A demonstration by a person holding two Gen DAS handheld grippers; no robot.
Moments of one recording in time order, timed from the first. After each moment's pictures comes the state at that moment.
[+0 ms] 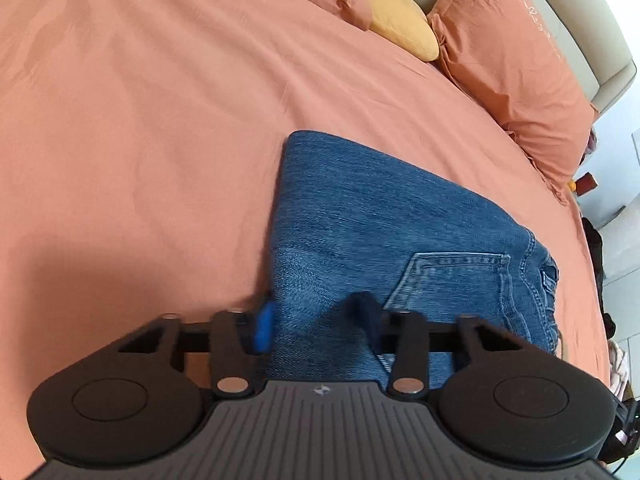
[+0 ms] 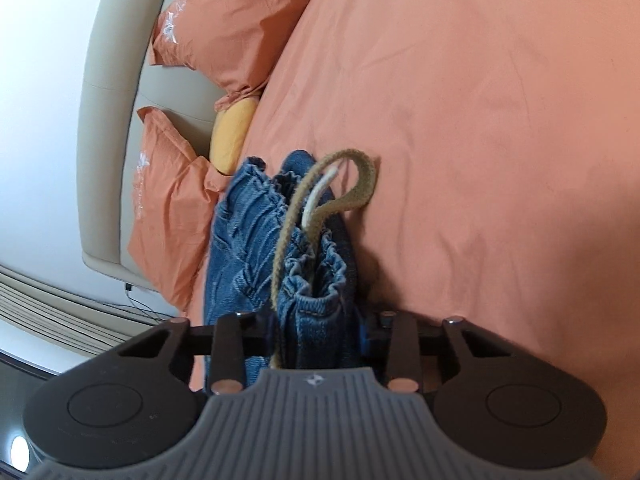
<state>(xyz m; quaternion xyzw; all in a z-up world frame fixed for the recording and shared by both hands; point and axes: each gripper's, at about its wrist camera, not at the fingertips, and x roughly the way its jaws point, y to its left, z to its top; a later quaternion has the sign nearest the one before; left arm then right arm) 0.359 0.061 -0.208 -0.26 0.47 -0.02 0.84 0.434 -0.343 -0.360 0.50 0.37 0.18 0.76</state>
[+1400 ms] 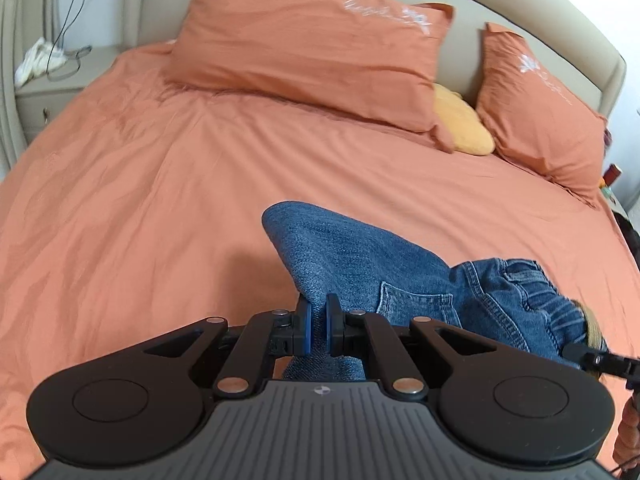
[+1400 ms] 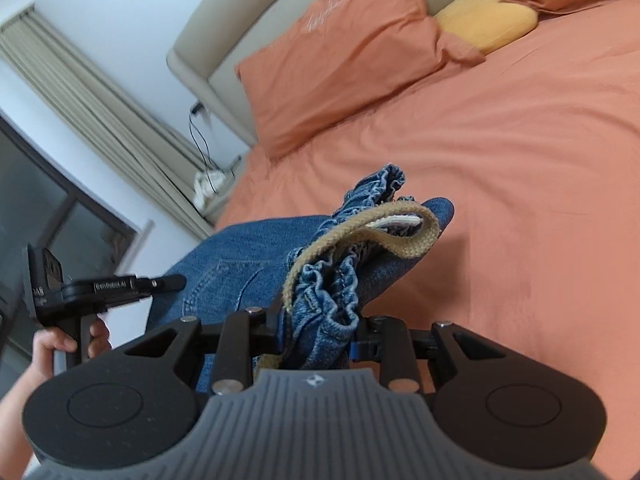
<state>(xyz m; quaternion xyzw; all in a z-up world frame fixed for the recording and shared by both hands) 0.289 0.320 -0.061 -0.13 0.42 0.02 0.90 0.369 0.024 -0.180 0.25 0.39 0.34 0.82</state>
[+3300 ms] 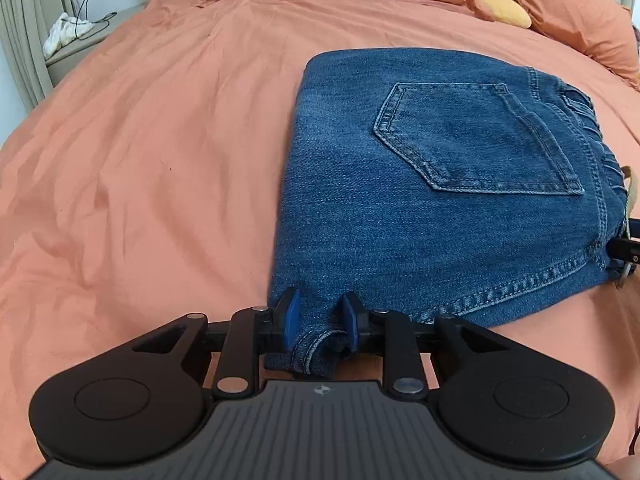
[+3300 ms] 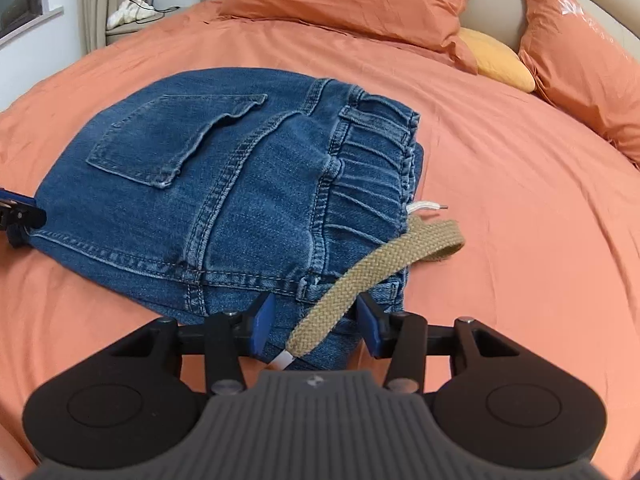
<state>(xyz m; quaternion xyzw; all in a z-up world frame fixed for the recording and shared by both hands) 0.161 0.328 -0.196 -0.03 0.48 0.07 0.87 0.283 0.141 -0.275 -0.12 0.39 0.21 0.89</state>
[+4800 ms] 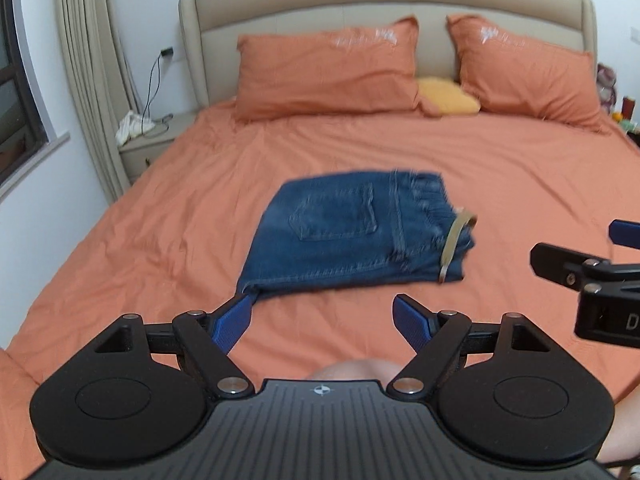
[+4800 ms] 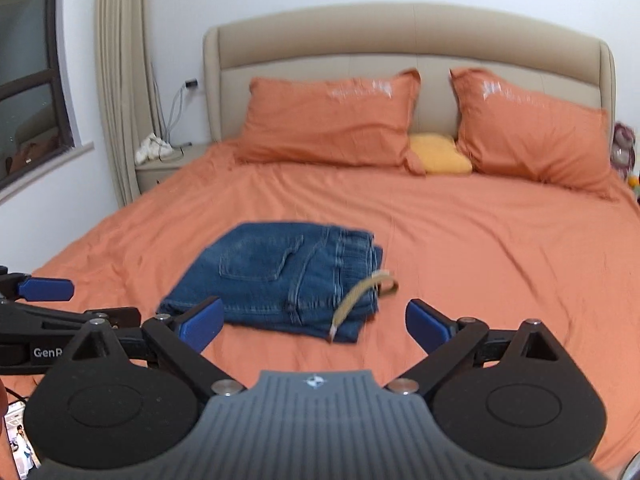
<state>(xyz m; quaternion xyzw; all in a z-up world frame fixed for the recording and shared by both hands) -0.014 0.136 -0.034 0.02 0.36 0.15 0.92 0.056 0.041 -0.101 0.00 0.26 0.21 0.94</state>
